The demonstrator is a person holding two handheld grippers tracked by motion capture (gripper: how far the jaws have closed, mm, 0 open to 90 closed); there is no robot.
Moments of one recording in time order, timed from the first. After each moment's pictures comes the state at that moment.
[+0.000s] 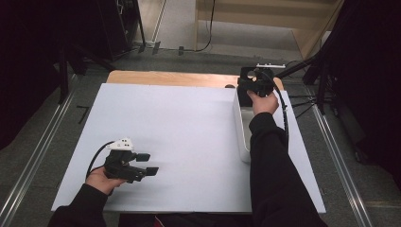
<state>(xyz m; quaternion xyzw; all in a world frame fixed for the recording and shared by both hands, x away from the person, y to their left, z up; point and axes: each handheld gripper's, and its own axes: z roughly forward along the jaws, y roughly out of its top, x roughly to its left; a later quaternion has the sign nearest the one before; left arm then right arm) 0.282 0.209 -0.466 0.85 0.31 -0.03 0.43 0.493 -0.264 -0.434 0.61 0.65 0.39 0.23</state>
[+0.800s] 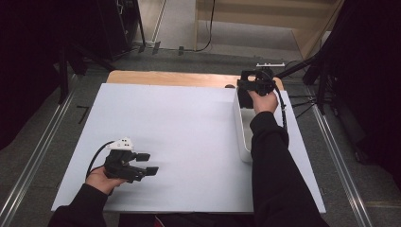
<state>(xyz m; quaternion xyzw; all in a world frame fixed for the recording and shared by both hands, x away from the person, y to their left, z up) 0.283 0.209 -0.466 0.85 0.31 -0.03 0.42 0.498 -0.267 -0.434 0.63 0.65 0.37 0.20</state>
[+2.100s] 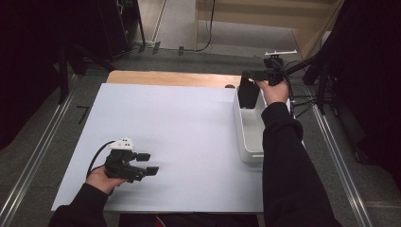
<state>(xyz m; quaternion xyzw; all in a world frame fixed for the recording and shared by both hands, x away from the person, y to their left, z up) 0.284 0.208 -0.466 0.85 0.31 -0.03 0.42 0.492 -0.283 -0.383 0.62 0.67 0.37 0.17</state>
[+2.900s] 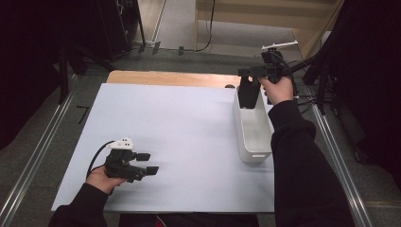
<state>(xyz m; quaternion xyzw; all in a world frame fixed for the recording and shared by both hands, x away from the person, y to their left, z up) 0.285 0.208 -0.466 0.85 0.31 -0.03 0.42 0.464 -0.259 -0.338 0.59 0.70 0.38 0.11</state>
